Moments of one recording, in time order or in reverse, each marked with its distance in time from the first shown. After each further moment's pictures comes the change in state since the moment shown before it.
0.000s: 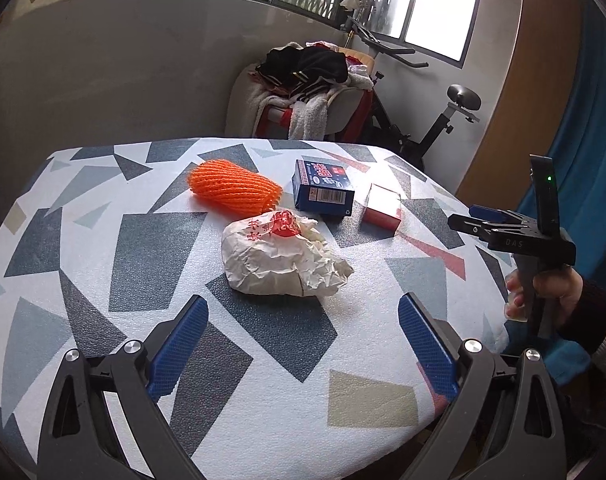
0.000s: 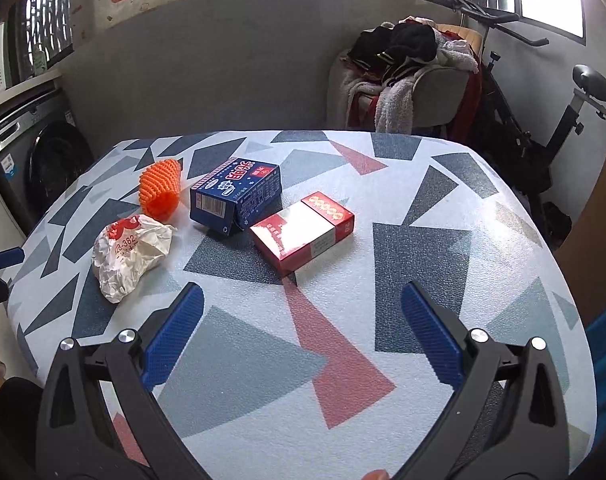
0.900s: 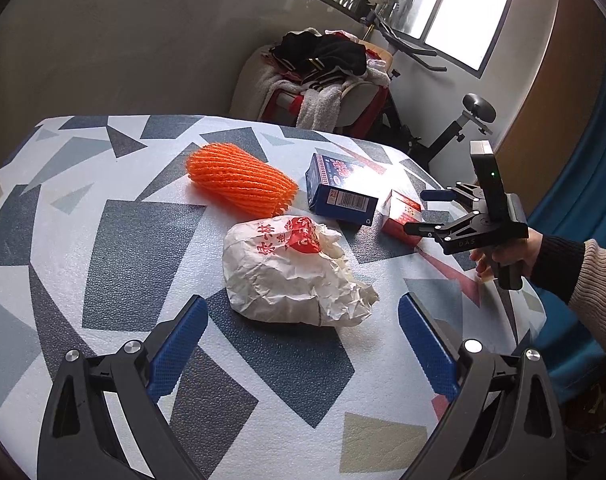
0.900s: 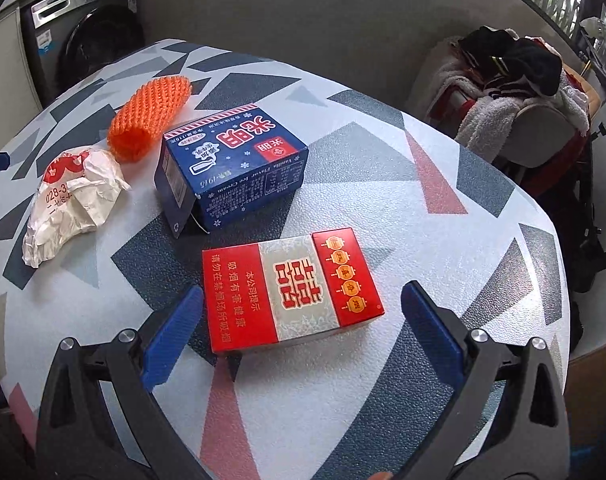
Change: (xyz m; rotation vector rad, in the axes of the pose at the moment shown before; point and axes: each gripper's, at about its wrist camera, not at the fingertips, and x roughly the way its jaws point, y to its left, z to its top) left arm 0.047 0.030 0.019 -0.103 0.043 -0.035; right arm 0.130 0.006 0.056 -0.439 0.235 0.135
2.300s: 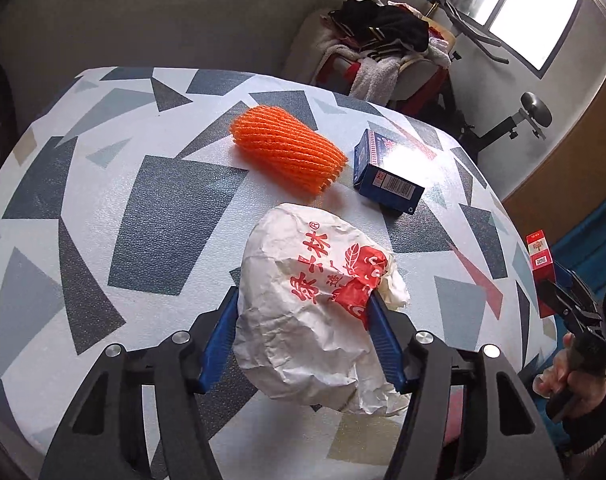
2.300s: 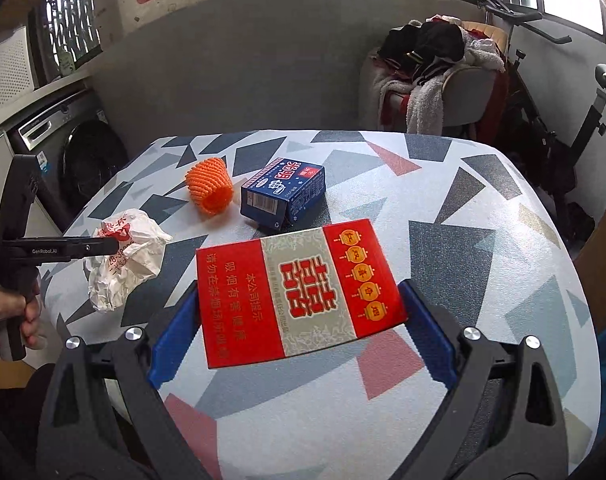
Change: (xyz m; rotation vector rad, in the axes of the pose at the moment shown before) left arm -0.003 0.003 0.012 -0.144 0.154 0.154; right arm -0.145 0.070 -0.075 0.397 -0.226 -0.016
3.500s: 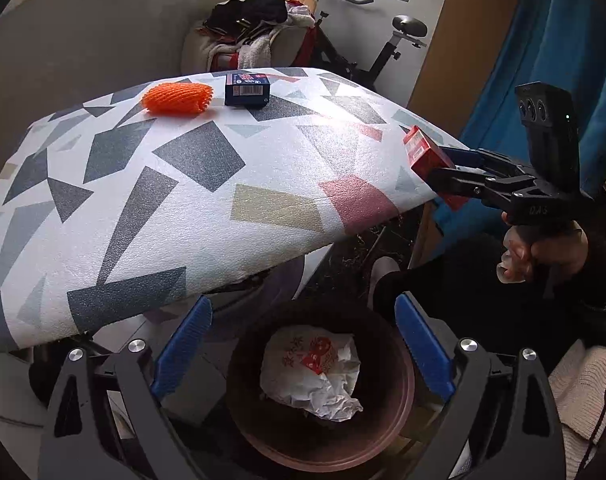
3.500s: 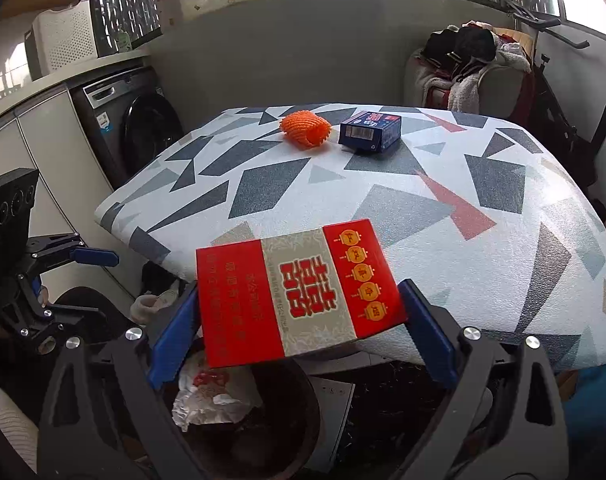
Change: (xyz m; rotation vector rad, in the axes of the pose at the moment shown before) left arm -0.101 -0.041 -0.198 0.385 -0.032 -0.156; right arm -0.072 0.088 -0.127 -0.060 -0.009 0.117
